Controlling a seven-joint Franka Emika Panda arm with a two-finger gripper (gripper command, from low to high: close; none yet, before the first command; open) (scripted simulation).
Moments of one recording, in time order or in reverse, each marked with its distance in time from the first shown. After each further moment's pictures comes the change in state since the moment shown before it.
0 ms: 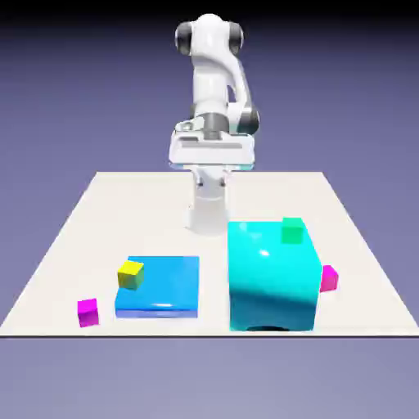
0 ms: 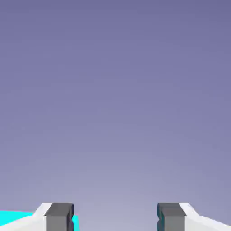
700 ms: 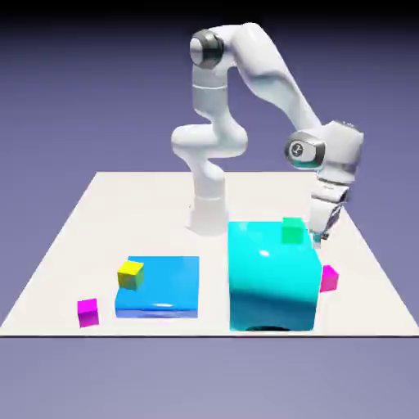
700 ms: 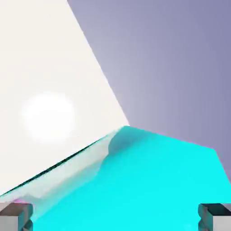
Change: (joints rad) arm 0.068 0.761 0.578 0.542 -0.524 -0.706 -0.185
